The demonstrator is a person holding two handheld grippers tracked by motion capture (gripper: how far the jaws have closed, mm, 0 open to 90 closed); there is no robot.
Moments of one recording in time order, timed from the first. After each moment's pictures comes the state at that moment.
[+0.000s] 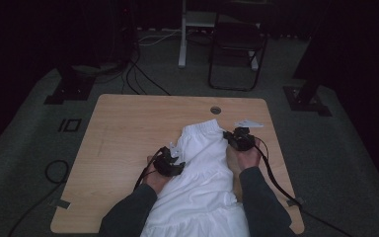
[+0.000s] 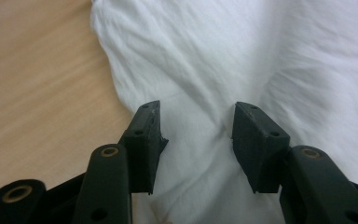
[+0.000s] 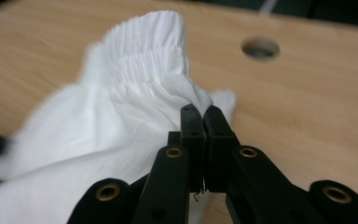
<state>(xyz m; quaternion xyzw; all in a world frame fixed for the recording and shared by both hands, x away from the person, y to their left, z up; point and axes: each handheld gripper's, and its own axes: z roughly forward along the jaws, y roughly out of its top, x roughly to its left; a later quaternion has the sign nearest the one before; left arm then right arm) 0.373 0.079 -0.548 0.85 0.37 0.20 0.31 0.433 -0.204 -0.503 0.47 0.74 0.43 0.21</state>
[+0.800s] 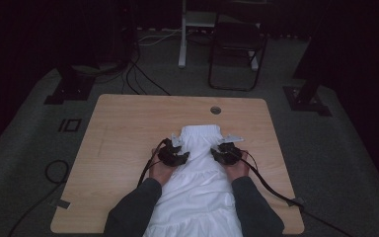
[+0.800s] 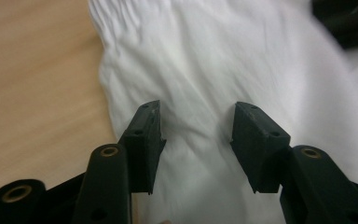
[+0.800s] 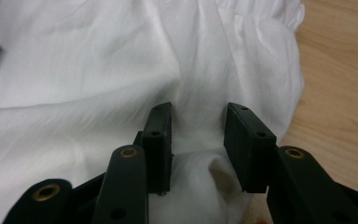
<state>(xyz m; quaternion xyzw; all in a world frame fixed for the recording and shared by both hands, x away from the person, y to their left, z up) 0.407 0.071 -0.558 0.82 0.40 0.20 0.36 0.420 -0.168 -0.563 0.45 0.79 0.36 0.21</state>
